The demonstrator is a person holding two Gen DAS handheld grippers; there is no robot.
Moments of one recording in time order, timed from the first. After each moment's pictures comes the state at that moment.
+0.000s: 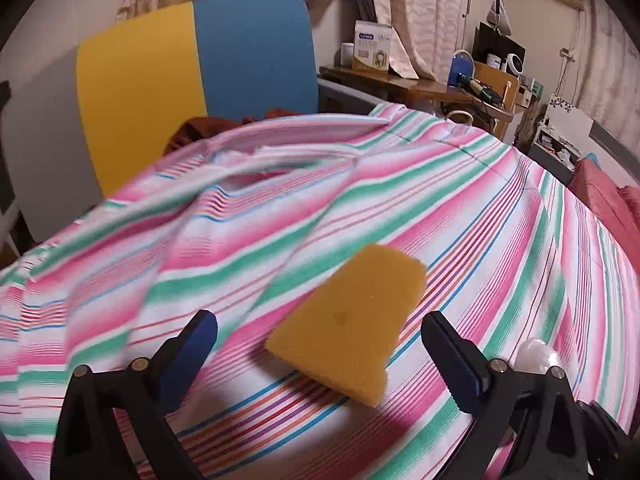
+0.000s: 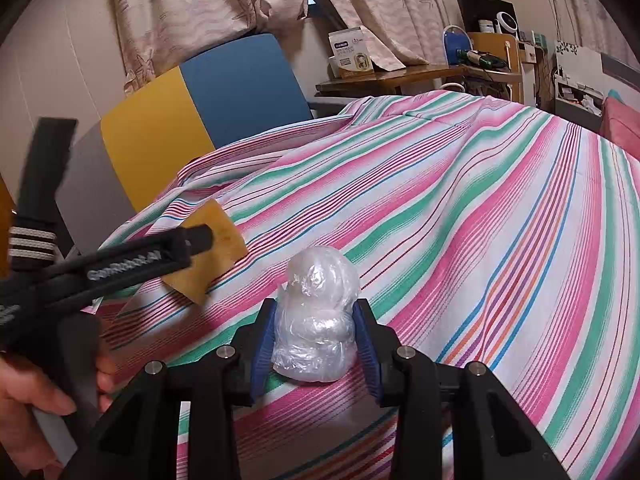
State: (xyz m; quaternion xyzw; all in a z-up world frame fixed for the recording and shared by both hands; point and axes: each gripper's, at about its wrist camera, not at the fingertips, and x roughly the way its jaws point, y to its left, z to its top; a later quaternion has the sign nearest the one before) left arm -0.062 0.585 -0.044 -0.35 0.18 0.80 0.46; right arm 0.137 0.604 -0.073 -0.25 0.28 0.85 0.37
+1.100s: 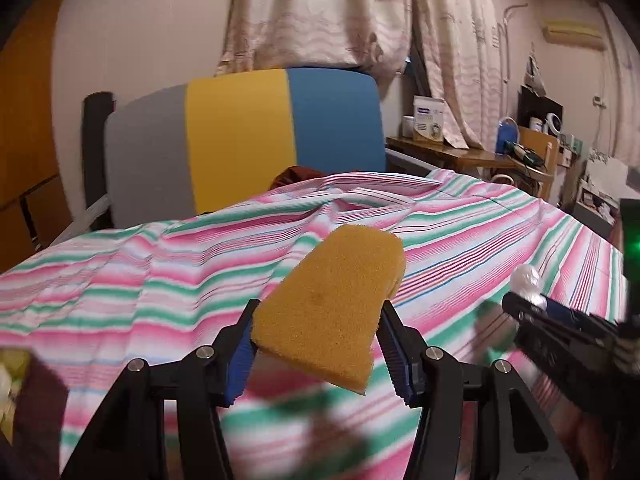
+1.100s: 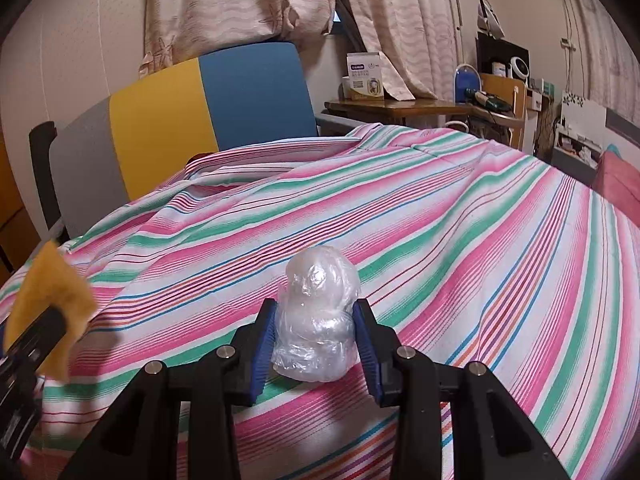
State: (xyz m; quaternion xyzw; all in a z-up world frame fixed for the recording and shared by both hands) left arm 0.004 0.423 -0.026 -0.24 0.10 0.90 0.36; right arm 0.122 0.579 -0.059 -0.26 0.19 0.86 0.40
